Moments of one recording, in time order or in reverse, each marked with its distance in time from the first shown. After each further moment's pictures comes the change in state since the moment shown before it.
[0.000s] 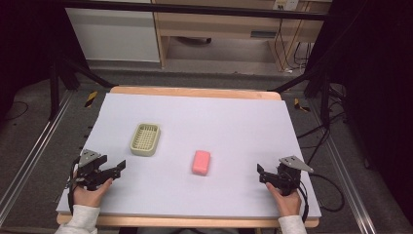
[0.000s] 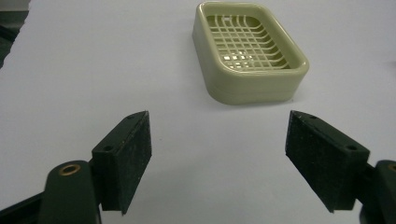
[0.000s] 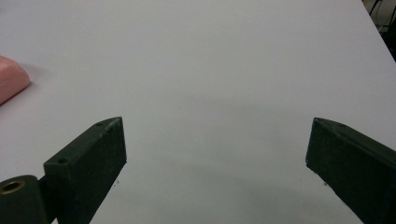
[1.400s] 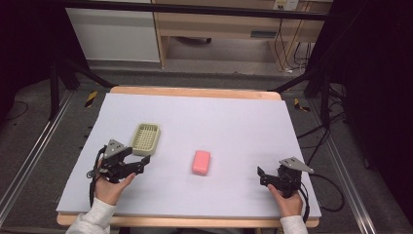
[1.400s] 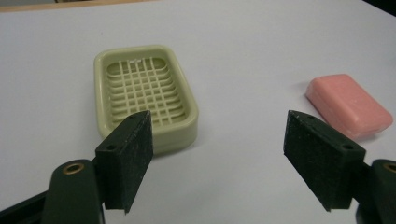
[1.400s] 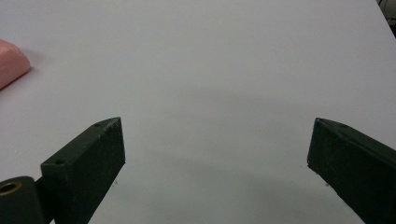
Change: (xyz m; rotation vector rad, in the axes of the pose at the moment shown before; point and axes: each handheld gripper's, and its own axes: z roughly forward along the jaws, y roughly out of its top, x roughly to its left) left arm -0.067 0.046 0.009 -0.018 -0.142 0.085; right arm -0.002 -0.004 -0.002 0.034 0.010 -0.016
